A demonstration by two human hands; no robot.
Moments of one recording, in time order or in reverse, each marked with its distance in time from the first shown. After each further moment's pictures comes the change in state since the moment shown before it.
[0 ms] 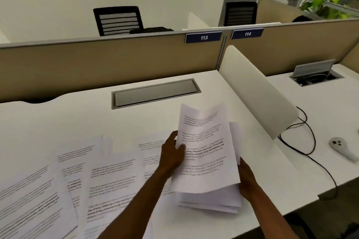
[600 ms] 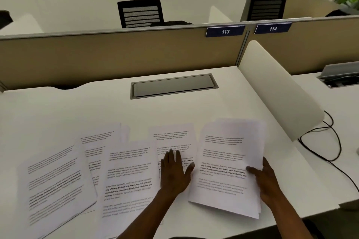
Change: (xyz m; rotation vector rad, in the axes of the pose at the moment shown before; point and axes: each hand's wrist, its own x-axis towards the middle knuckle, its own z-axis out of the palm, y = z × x) left_hand -0.061 -0.086 0.007 0.700 0.025 -0.102; right_hand -0.003 0.009 -0.022 -0.022 0.071 0.002
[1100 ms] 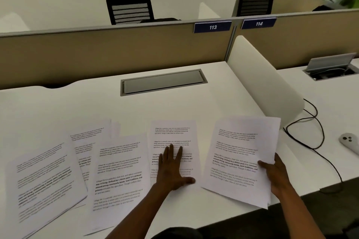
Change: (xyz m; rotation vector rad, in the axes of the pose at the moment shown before) left_hand -0.008 0.008 0.012 0.172 -0.199 0.162; right_hand 0.000 -0.003 -0.073 -0.025 0.141 -0.008
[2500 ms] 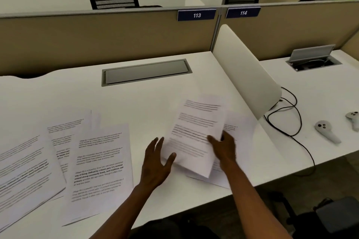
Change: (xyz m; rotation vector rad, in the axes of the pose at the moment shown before) left_hand -0.028 0.025 0.008 -0.447 0.348 -0.017; right_hand -0.031 -0.024 0.093 -0.207 -0.003 -0.217
